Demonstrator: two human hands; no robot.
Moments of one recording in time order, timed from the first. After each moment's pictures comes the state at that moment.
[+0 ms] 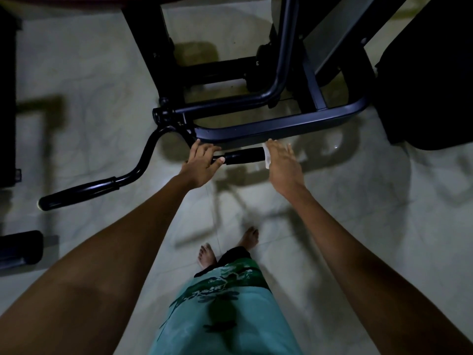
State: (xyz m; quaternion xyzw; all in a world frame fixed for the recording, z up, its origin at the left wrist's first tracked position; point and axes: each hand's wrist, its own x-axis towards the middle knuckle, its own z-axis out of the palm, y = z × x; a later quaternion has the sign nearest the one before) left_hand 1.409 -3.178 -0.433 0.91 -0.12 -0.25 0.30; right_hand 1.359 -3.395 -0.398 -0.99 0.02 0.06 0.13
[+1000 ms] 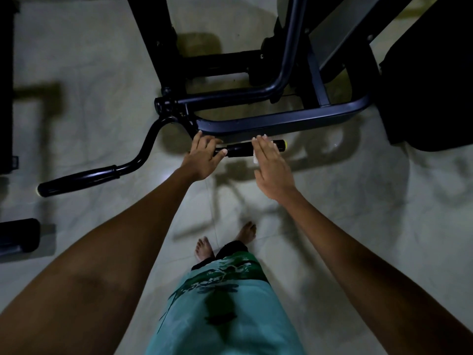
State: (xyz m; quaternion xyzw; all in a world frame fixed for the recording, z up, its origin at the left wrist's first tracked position) left_hand 1.408 -3.177 -0.438 0.92 -0.12 -0.23 0.29; right_hand 1.341 -3.374 -0.401 -0.98 -0.06 0.07 0.16
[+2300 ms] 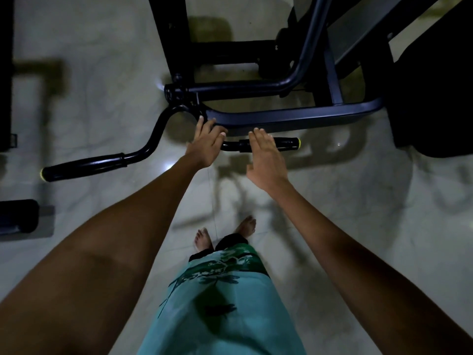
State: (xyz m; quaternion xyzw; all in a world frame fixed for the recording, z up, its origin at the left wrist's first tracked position) left_hand 1.423 -3.165 -0.454 0.90 -0.07 -0.22 0.36; right_hand 1.361 -3.330 -0.394 -0.99 -0.06 0.12 0.10
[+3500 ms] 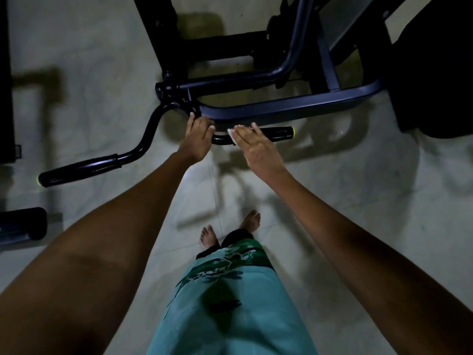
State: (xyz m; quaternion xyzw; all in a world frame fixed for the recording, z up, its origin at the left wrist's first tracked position) left_hand 1.423 -3.166 -0.446 0.91 -0.08 -0.17 0.37; right_hand 1.370 -3.342 -0.422 -0.97 -0.24 -0.01 -0.01
